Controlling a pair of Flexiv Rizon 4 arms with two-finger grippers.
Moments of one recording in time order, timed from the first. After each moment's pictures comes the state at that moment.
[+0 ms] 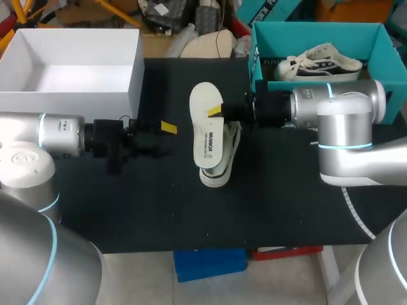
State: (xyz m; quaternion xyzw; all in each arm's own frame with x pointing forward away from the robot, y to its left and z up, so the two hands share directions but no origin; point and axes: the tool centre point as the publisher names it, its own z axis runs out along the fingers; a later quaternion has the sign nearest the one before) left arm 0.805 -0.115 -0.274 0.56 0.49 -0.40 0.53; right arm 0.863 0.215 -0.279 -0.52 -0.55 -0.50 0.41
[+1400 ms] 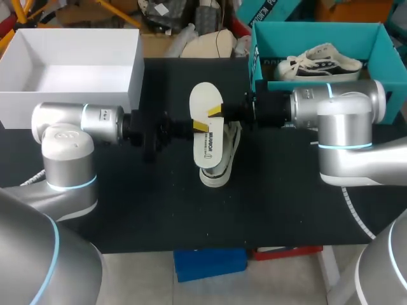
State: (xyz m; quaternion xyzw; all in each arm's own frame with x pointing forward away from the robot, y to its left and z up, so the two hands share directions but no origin) left arm 0.836 -0.189 -0.279 0.56 0.45 -0.44 0.54; right arm 0.863 0.215 -0.279 -0.52 -0.55 -0.50 0.41
